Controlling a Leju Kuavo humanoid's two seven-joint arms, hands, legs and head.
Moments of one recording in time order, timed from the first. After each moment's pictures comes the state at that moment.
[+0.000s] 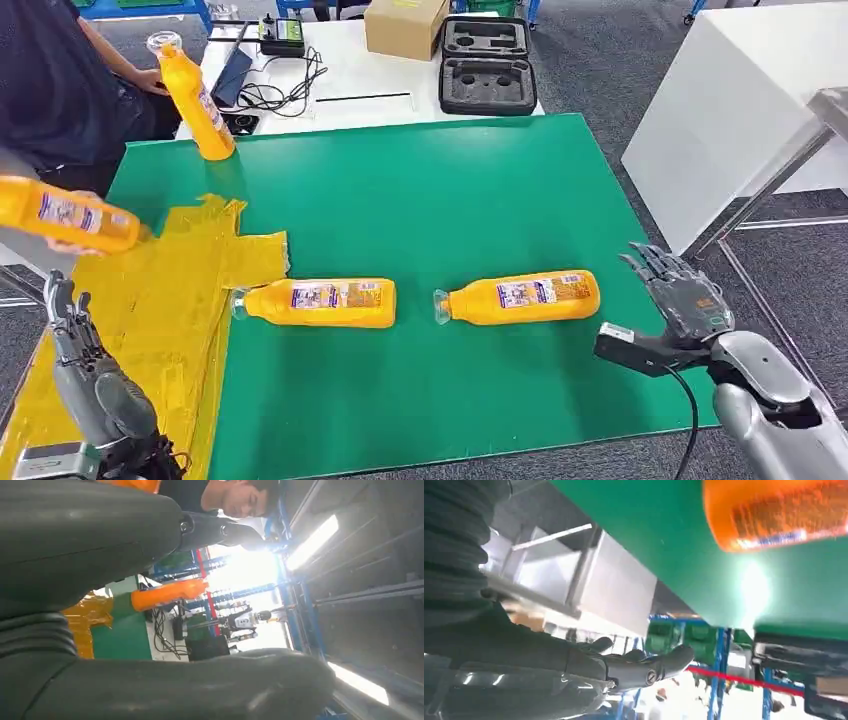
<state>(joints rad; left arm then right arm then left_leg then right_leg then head) 0.29 -0.01 0.02 -1.93 -0.05 0.49 -0.70 -0.25 -0.55 0.25 -1.39 0.95 0.01 -0.26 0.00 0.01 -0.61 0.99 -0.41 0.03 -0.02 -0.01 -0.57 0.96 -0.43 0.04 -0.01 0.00</state>
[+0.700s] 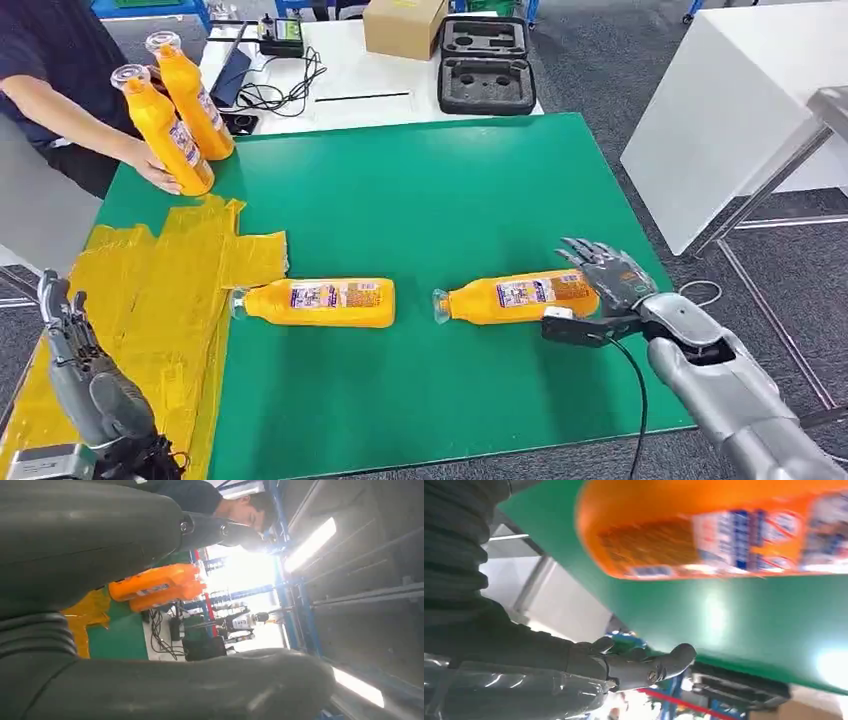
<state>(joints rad) 0.28 -0.01 0.02 -1.94 -0.04 0.49 -0.70 -0.57 -0.41 0.58 -1.00 0.90 0.02 -0.33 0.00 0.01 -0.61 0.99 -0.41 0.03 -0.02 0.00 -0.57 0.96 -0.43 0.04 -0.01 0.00</state>
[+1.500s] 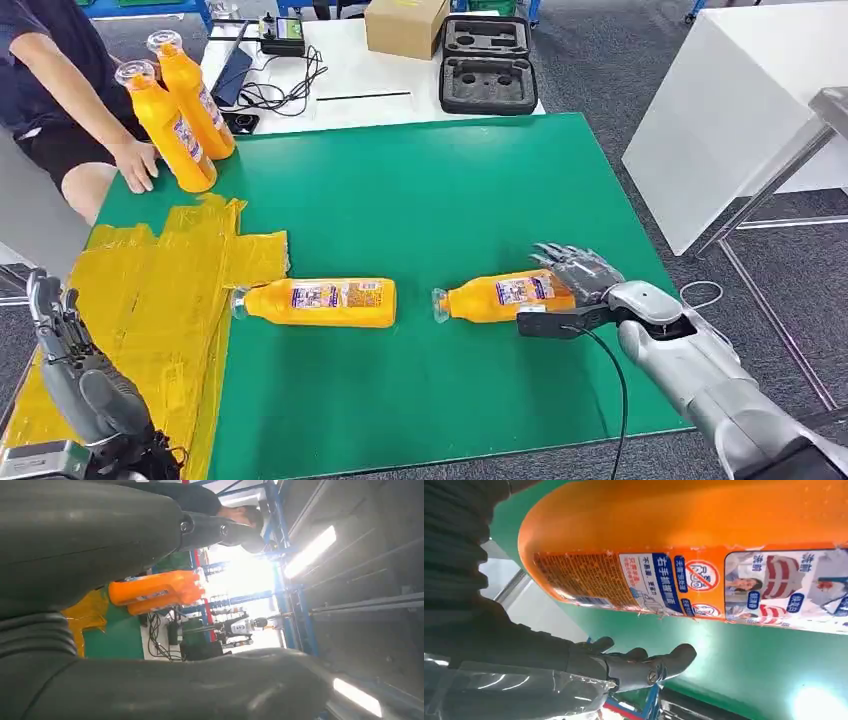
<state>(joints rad) 0.27 0.00 0.02 -1.94 -0.02 0.51 -0.70 -0.70 -0.32 0.76 -0.77 0.84 0.02 -0.36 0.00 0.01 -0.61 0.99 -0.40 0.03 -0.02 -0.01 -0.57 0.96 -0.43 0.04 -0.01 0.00</state>
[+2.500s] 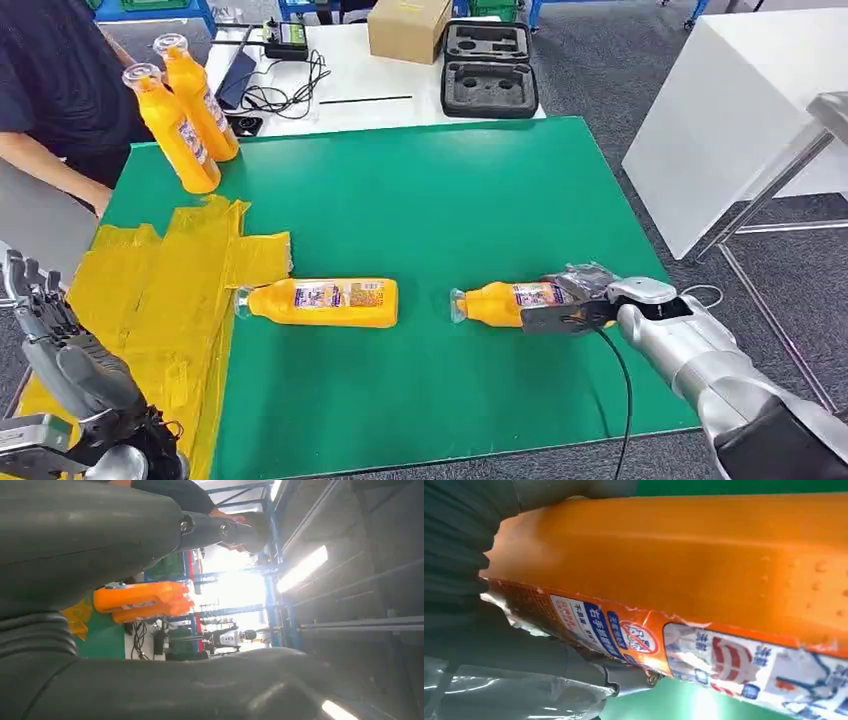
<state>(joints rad) 0.19 0.04 0.02 -1.92 0.06 0.54 -0.70 -0.84 -0.26 0.93 -0.46 0.77 0.23 -0.36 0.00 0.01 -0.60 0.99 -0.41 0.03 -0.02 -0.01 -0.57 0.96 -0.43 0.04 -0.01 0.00</state>
